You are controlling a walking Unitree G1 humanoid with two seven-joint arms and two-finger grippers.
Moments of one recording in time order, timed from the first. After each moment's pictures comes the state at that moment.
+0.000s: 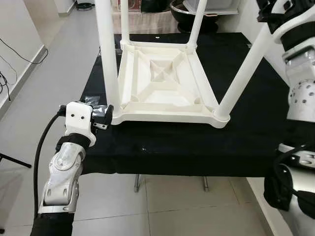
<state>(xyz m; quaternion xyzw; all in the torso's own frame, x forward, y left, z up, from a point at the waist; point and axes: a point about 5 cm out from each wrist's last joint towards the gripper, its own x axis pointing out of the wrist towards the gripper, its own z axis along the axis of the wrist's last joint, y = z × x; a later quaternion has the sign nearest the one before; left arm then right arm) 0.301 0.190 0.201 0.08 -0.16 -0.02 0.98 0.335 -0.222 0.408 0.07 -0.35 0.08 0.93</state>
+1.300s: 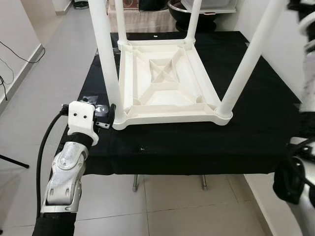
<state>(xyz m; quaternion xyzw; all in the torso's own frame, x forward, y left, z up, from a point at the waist) 0.301 0.184 0.202 0.08 -0.16 -0.02 0.98 0.343 -0.236 0.404 0.03 -0.36 0.05 0.93</state>
